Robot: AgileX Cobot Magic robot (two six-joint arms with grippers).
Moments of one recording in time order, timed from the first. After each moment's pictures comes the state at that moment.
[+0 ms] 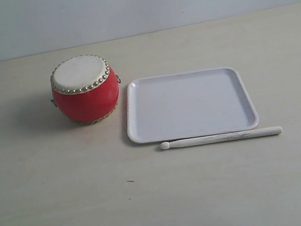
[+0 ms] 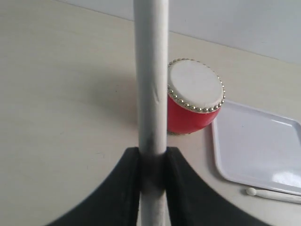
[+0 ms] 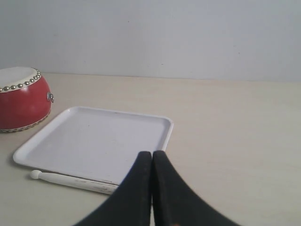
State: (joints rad) left arm -0.36 0.72 -0.69 0.18 0.67 -0.61; right arm 0.11 0.01 0.00 0.03 0.29 0.01
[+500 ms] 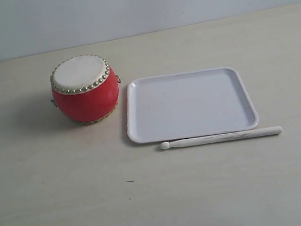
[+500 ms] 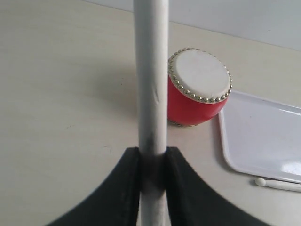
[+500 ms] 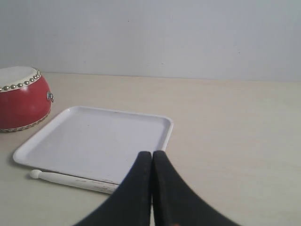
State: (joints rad) left arm -0.36 0.71 -0.67 0.18 0.68 -0.58; right arm 0.11 0.01 0.00 0.03 0.29 0.01
